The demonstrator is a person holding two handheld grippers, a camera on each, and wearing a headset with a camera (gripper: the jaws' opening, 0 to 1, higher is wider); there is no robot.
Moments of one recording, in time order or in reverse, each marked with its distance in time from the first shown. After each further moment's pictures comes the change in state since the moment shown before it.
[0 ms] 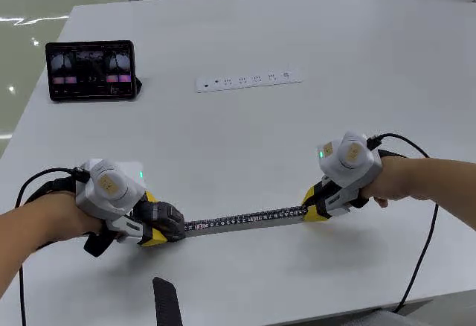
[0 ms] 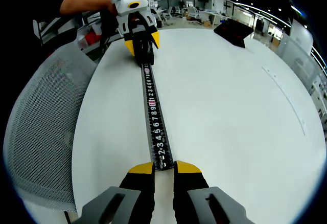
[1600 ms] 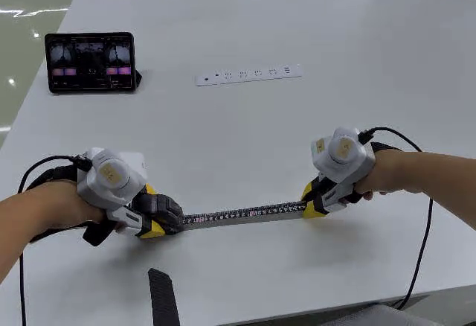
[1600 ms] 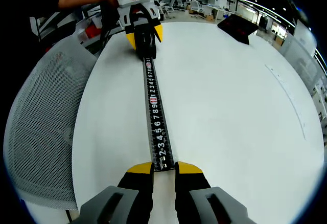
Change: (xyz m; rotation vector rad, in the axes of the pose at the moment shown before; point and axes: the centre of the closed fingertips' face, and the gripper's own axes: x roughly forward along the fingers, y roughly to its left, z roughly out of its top) left arm -0.001 -0.002 0.001 0.006 0.029 -0.010; right arm 0.004 0.003 -0.002 -0.027 0.072 0.001
